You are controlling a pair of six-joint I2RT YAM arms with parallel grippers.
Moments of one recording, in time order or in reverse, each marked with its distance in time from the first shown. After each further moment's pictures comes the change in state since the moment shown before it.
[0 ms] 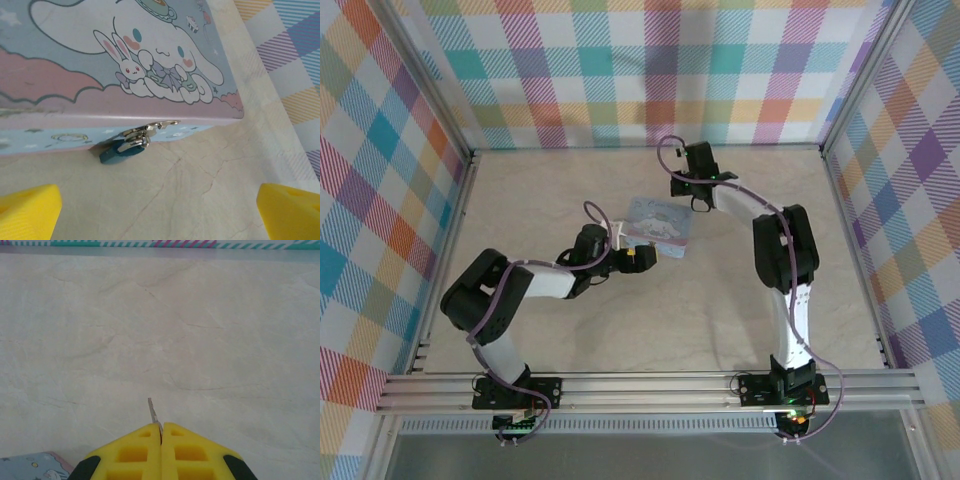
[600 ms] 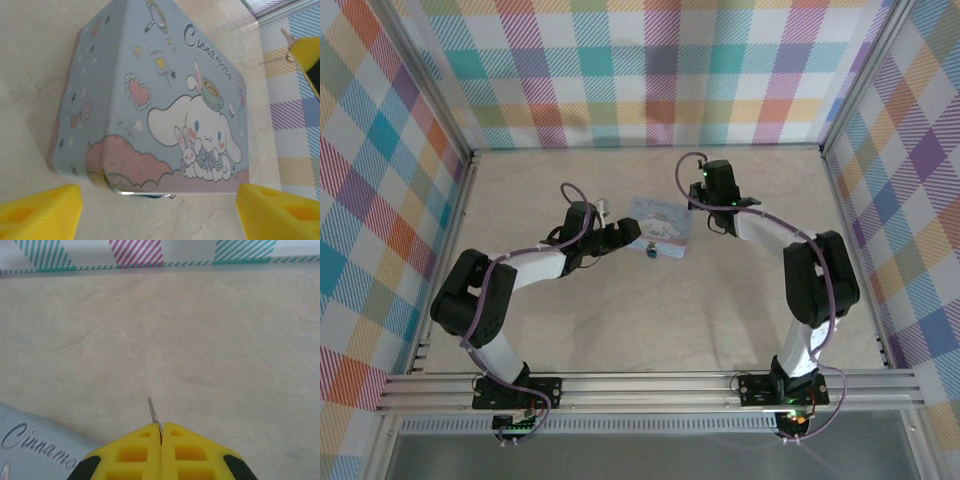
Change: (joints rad) left arm 0.113 -0.062 0.153 -0.310 -0.022 -0.208; right arm 0.001 -0.342 -0.426 0.188 0.156 0.034
